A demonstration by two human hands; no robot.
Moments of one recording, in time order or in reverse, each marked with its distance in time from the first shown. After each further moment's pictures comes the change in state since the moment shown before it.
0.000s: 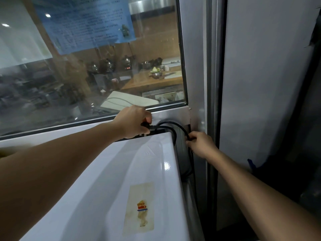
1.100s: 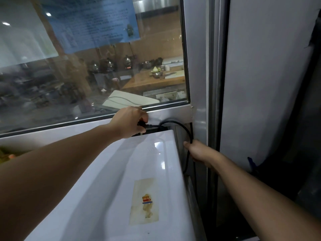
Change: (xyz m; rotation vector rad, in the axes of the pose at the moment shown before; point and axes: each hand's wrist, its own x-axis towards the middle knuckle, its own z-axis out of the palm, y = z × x) left_hand -0.014 -0.014 0.006 -0.008 0.072 0.001; right_hand 0.002 0.004 0.025 0.211 -0.229 0.294
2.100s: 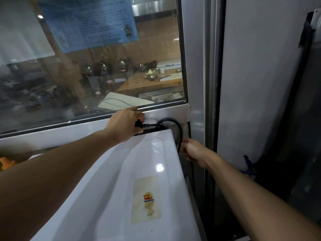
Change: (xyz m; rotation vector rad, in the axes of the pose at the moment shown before) left_hand -0.012 -0.001 0.008 -0.001 0.105 -0.005; right_hand -0.003 0.004 0.011 0.176 -0.011 -0.035
